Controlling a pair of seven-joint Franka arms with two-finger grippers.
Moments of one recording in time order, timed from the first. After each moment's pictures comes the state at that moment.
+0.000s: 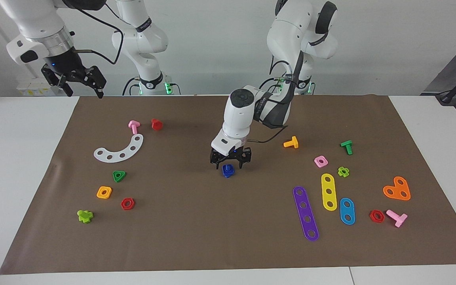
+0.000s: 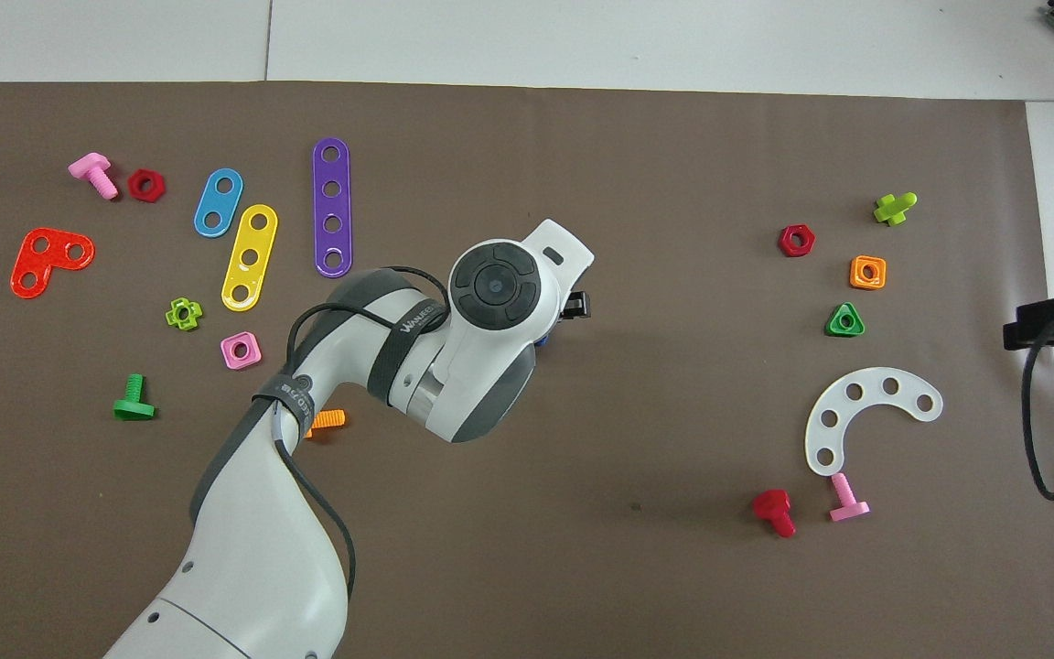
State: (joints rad) left arm -0.71 0.51 0.03 -1.63 -0.05 2.30 -0.66; right arm -0.01 -0.10 -0.06 -1.63 -0.02 1.51 0.04
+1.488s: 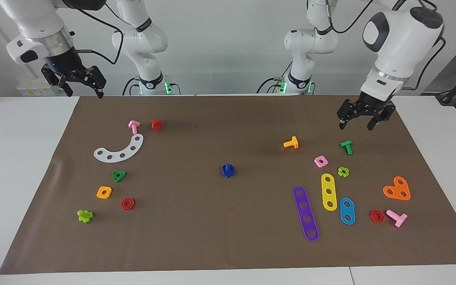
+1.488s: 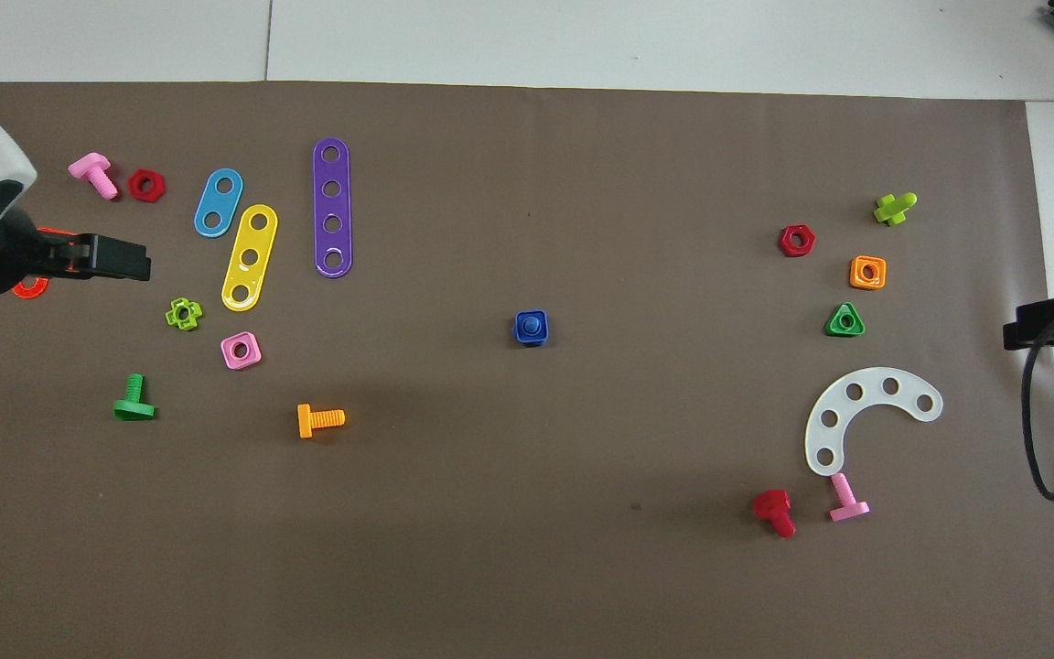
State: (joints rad) left arm -0.12 -0.02 0.07 -1.69 -0.05 1.78 0.06; right arm -0.01 -0.10 -0.06 -1.63 -0.02 1.51 0.04
